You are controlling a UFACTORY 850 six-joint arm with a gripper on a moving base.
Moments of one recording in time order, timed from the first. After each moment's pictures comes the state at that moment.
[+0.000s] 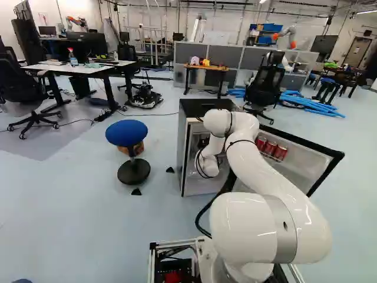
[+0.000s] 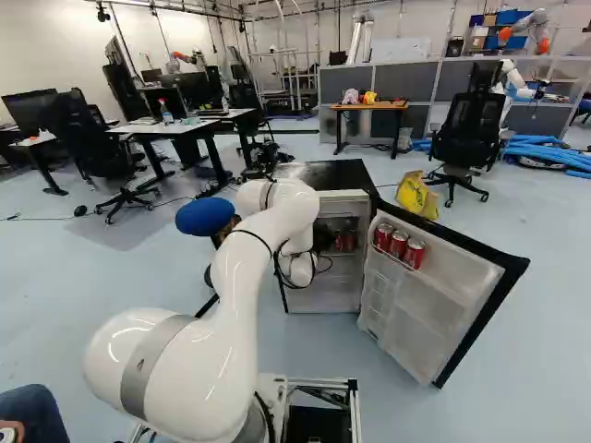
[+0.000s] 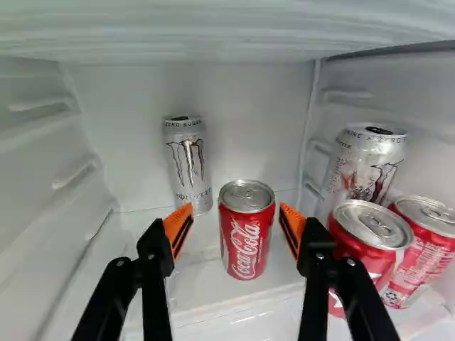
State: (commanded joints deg) arm -10.3 -86.5 -87.3 -0.2 82.2 0.0
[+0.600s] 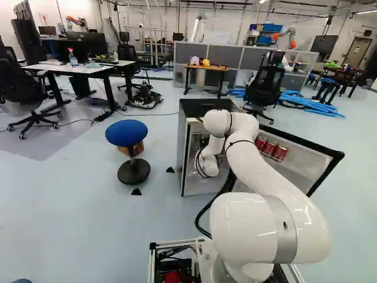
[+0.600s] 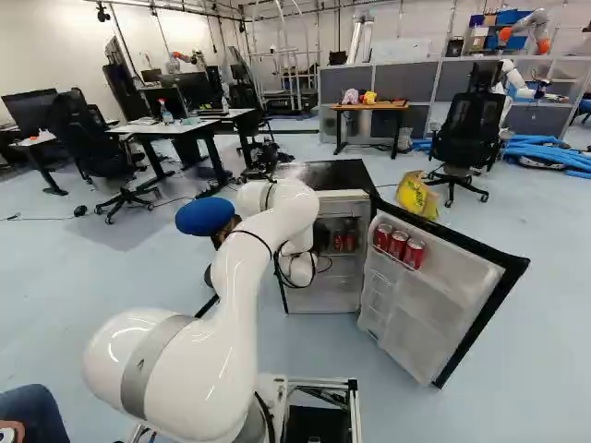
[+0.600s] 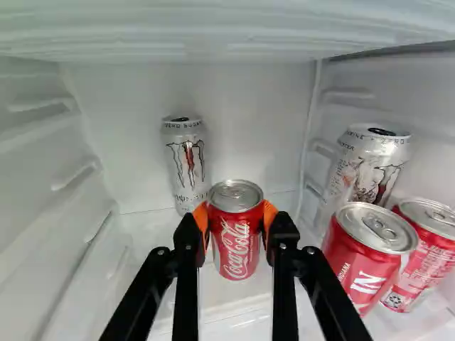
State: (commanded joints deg) arm -10.3 -86.6 -87.5 -0.2 82.2 0.0
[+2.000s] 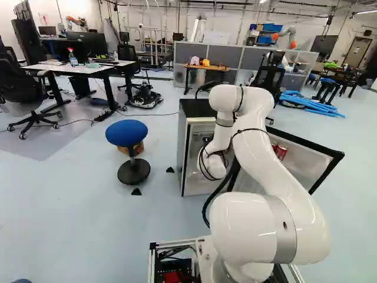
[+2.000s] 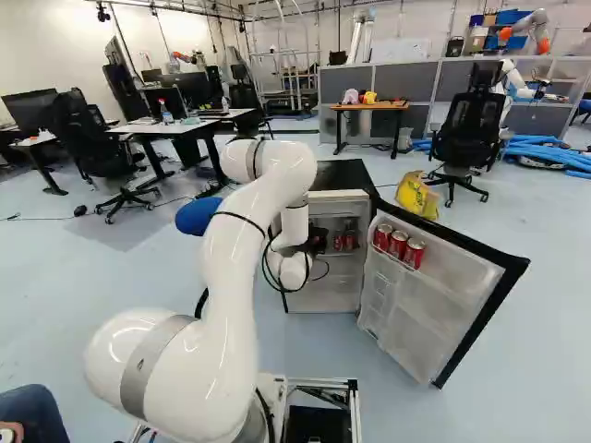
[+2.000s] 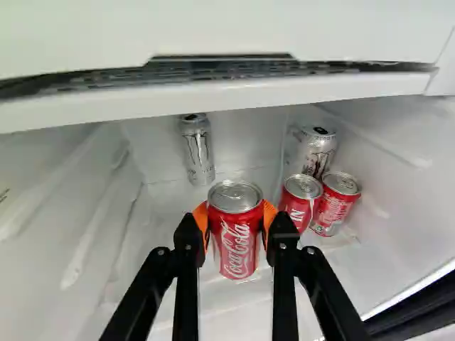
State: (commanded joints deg) arm -10.8 -66.6 -57.2 -0.2 82.2 0.0
